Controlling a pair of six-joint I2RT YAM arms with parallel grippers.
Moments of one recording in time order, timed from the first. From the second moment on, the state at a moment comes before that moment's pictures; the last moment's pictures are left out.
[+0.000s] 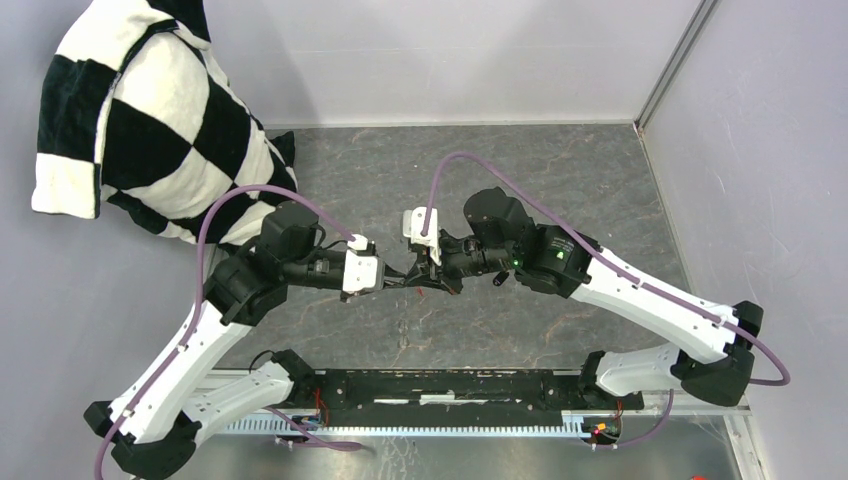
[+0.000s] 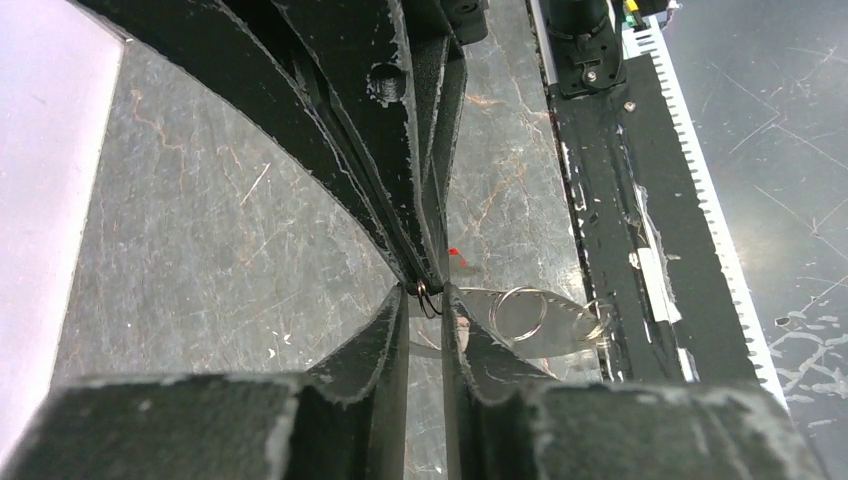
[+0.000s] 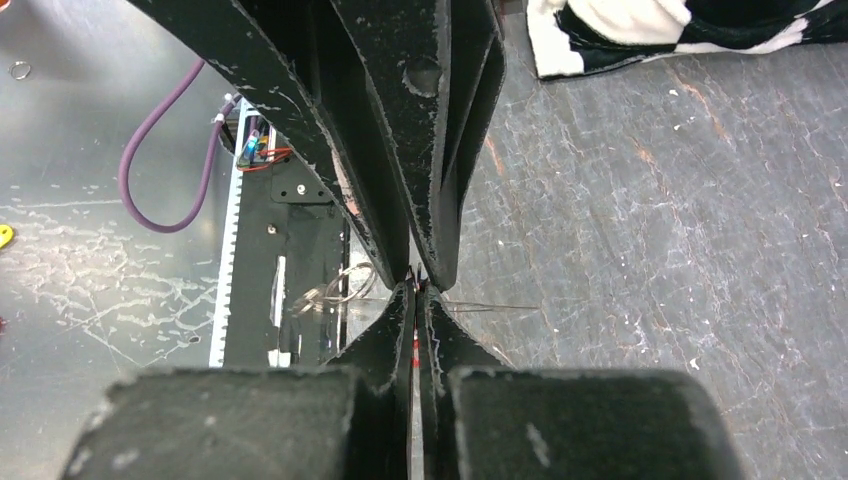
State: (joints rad) left arm -0.68 0.85 1.13 -0.76 0.79 0.69; right arm 1.06 1.28 1.36 -0.52 -0.45 -0.22
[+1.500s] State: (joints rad) left arm -0.68 0.71 1.01 -0.27 0.73 0.28; right arm 1.05 0.97 1.07 -0.17 -0.31 0.00
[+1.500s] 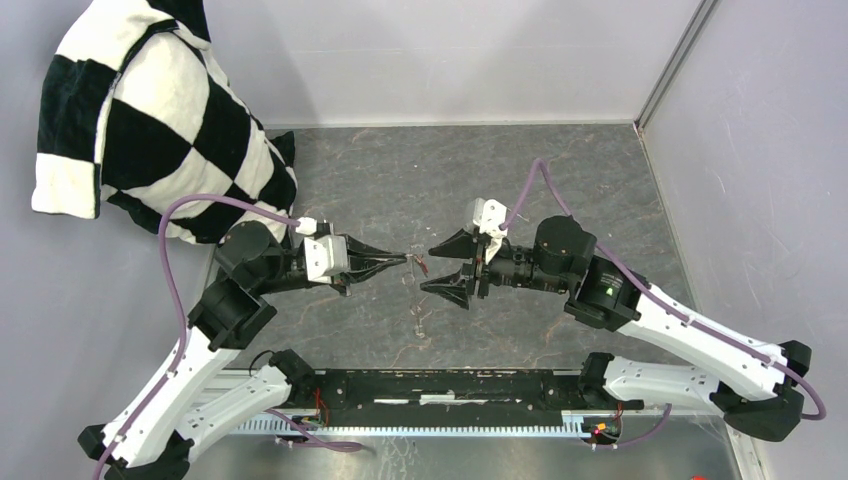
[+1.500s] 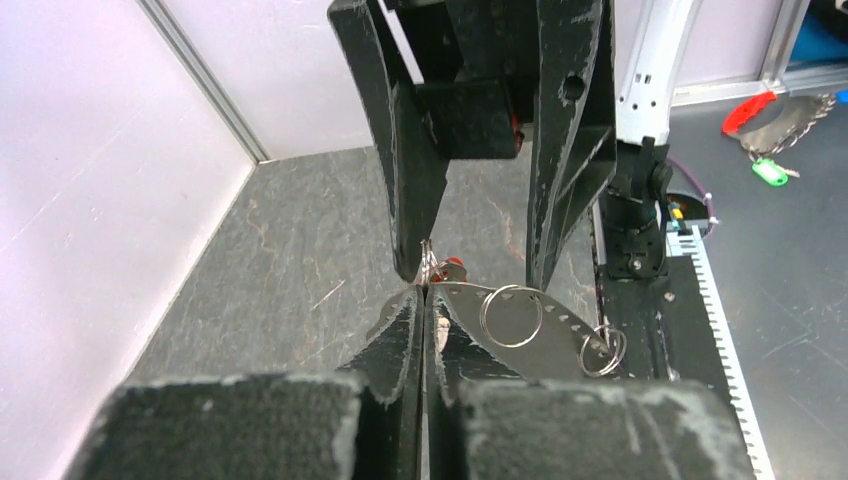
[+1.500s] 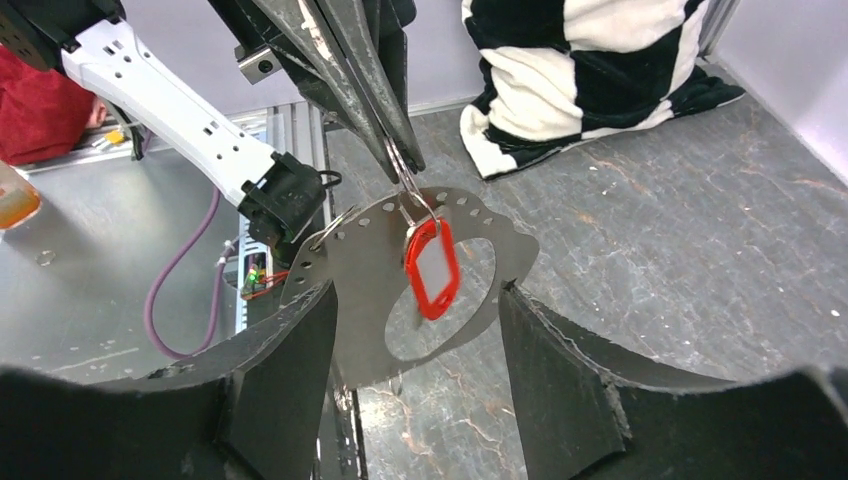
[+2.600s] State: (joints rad) left arm -0.68 0.68 0.98 -0.21 0.73 0.23; right arm 1.05 1.00 1.05 -0.07 -0.29 0.05
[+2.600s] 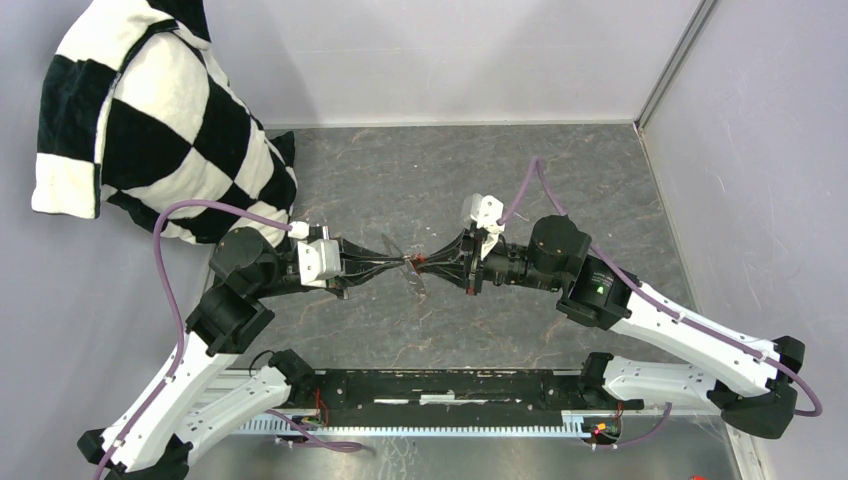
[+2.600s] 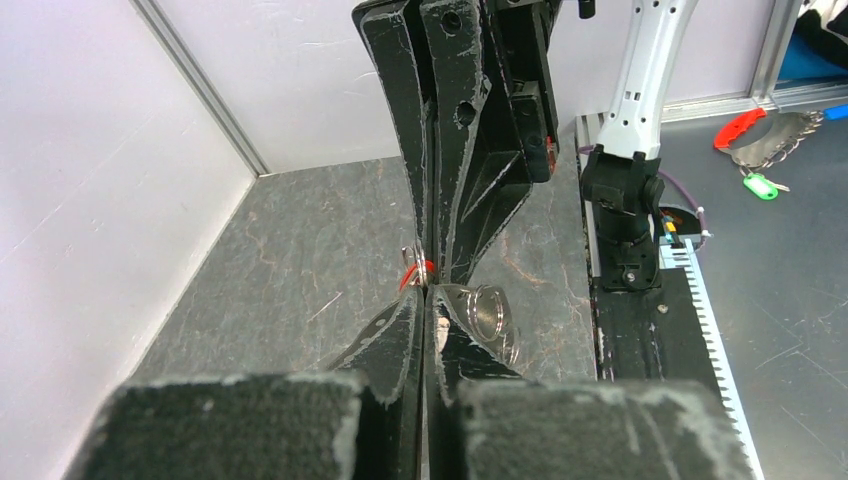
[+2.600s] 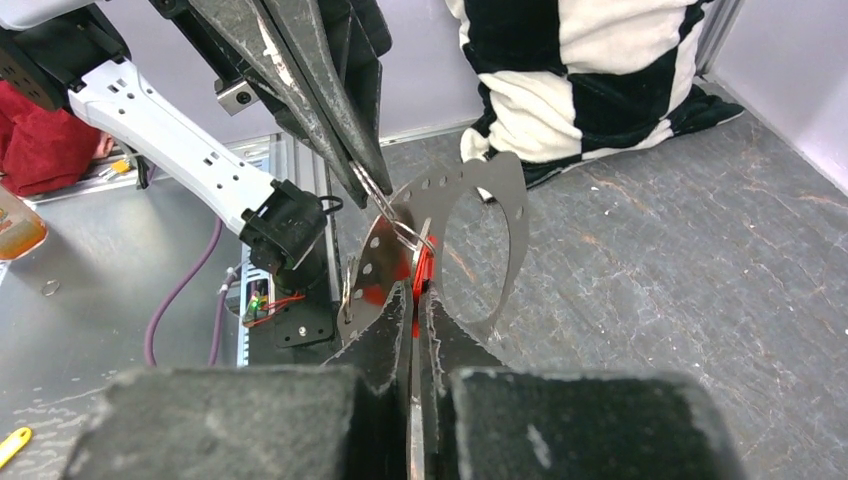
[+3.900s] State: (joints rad) left arm -0.68 0.70 1.01 -0.33 0.84 0.28; right arm 1.05 1.06 1.23 -0.26 -0.47 -0.18
